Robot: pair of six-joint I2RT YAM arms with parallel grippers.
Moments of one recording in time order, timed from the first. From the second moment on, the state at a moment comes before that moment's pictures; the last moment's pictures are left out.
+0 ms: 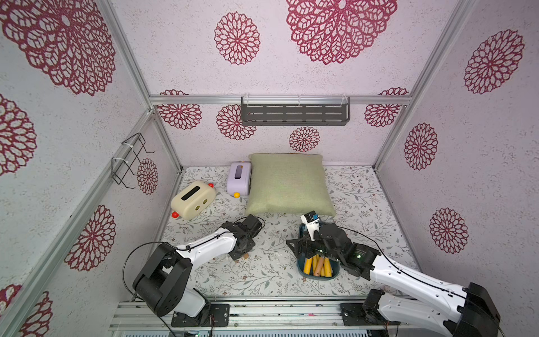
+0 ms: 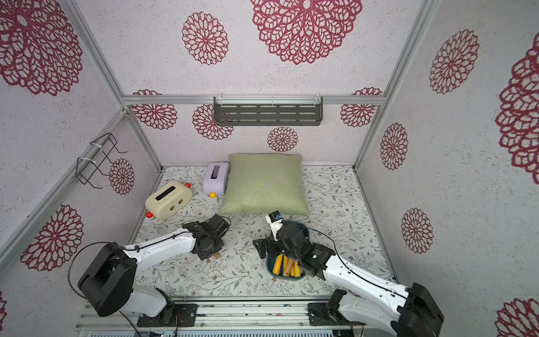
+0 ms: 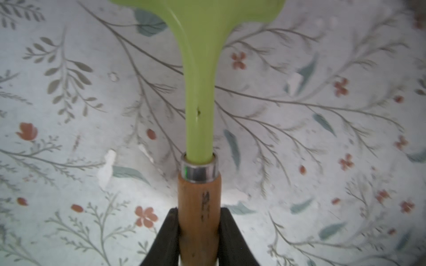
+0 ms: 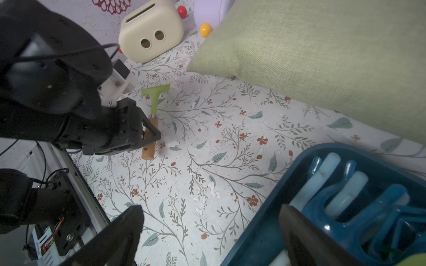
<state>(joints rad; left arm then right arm) -0.69 1.49 0.86 -0.73 -0.24 -1.28 0.89 1.00 0.65 -0.20 0.04 0.45</state>
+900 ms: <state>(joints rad) -1.21 1.69 1.31 -0.67 -0.23 -0.98 0.52 0.57 0.51 -0.46 0.18 0.66</state>
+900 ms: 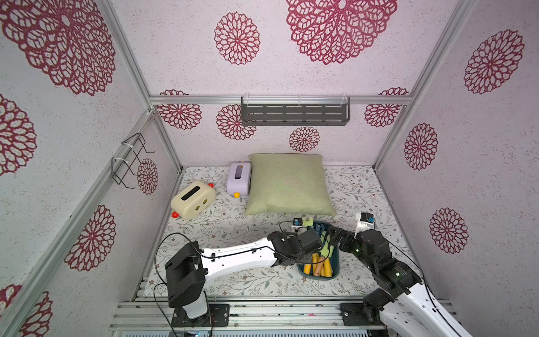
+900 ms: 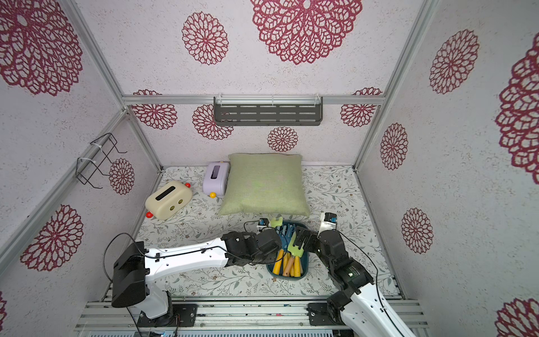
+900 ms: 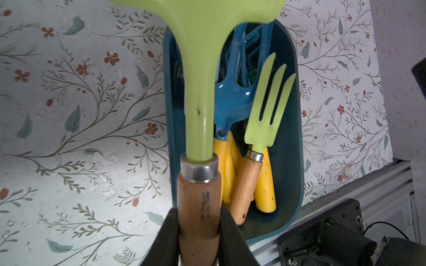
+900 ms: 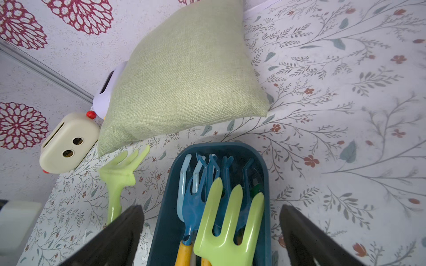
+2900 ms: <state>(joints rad) -1.16 1.47 1.20 -0.59 -0.34 -0.88 0.52 0.37 0.49 -0.42 0.11 0.56</state>
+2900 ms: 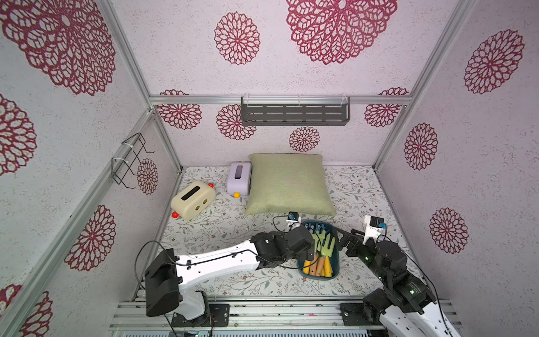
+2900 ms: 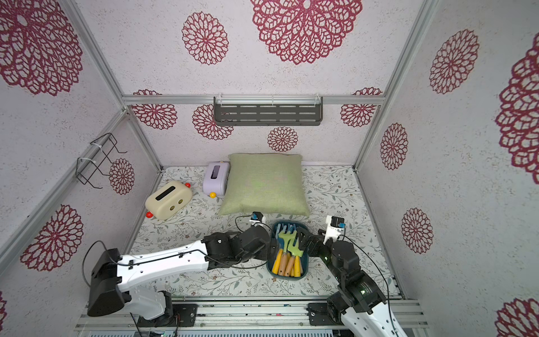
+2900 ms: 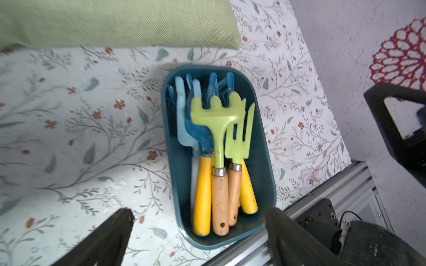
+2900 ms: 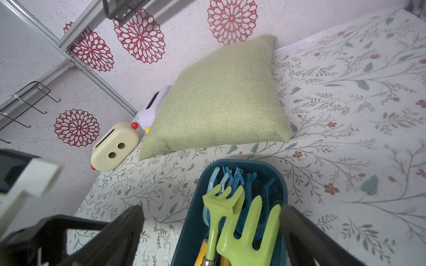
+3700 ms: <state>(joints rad) -0.38 1.17 0.83 -0.31 -0.52 -0.43 0.20 0.90 0.35 0.33 0.17 0.17</state>
